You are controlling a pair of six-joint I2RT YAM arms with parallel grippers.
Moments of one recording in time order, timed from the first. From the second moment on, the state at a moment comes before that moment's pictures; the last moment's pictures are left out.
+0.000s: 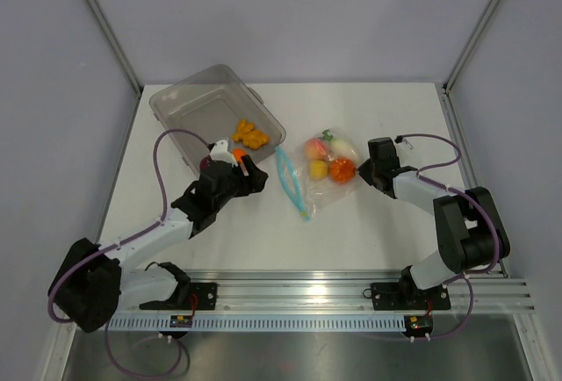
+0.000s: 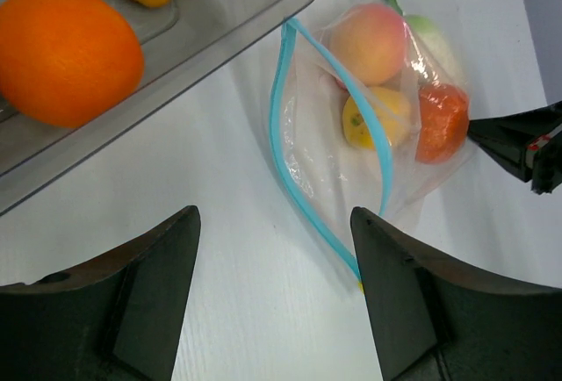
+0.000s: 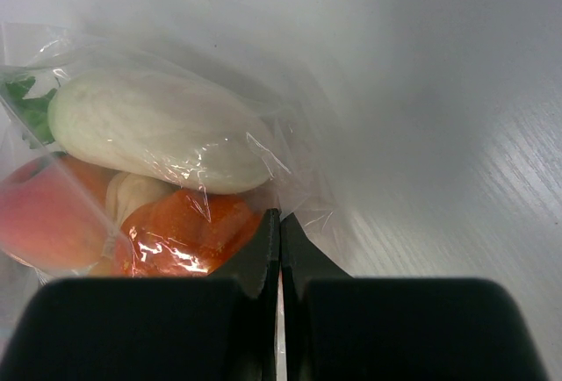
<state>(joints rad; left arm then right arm) -0.60 1.11 0.56 0.13 -0.15 -0.66 0.27 1.53 0.74 -0.03 0.24 0.99</state>
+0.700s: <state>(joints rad) -0.69 1.56 0.71 0.30 -0.09 -0.64 0.27 1.53 0.74 -0.03 0.24 0.99</state>
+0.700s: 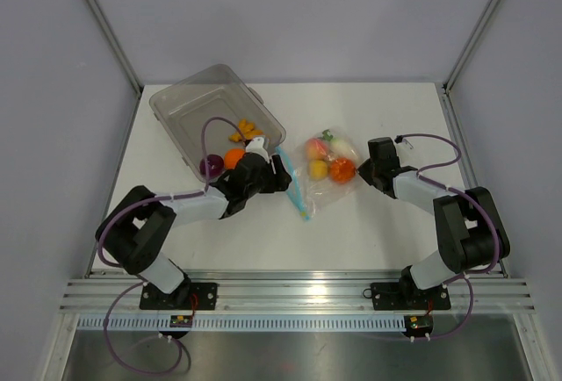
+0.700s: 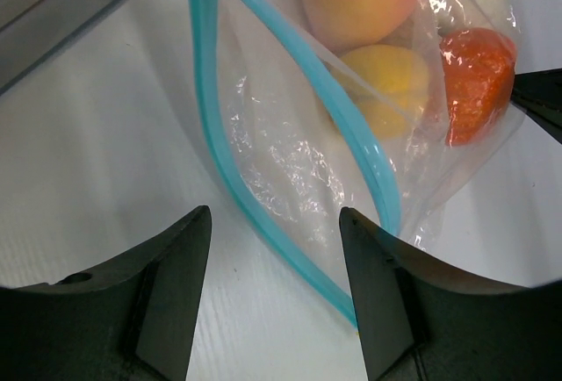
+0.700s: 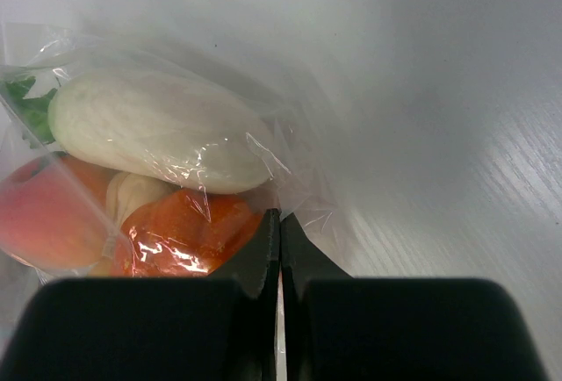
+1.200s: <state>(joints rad) -0.69 1.74 0.83 0.32 0.00 -0.69 0.27 1.53 0.74 -0.03 0.24 0.99</state>
